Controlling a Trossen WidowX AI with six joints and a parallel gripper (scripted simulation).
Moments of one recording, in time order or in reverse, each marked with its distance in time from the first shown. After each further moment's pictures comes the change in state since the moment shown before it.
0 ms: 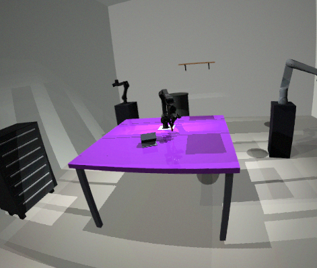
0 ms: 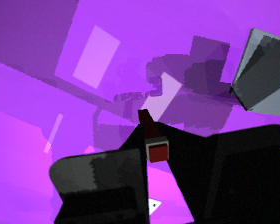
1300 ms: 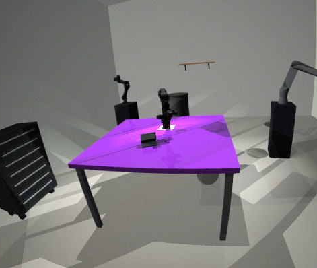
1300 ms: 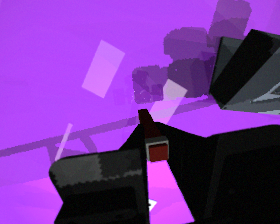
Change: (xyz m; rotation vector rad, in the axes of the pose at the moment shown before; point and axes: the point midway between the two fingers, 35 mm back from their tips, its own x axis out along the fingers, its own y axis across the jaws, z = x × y) arm -0.032 -0.032 -0.001 0.047 -0.078 0.042
